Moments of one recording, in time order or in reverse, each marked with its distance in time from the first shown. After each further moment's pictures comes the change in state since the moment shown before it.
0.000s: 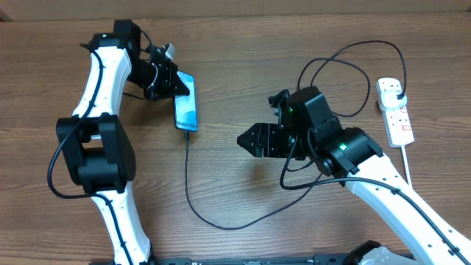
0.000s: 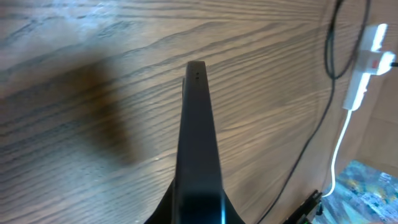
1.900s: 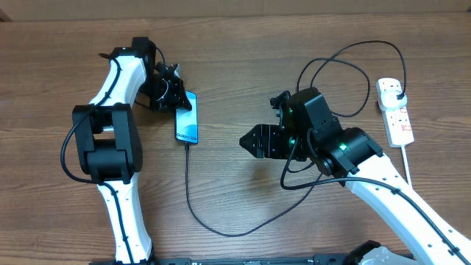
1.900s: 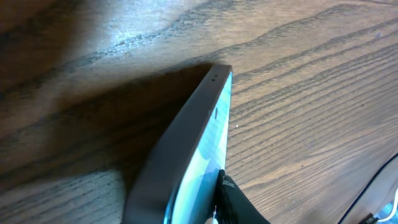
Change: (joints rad) left arm -0.034 0.105 -0.085 0.120 -0.169 -0.031; right arm 0.000 0.000 0.000 -0.030 0.026 -0.002
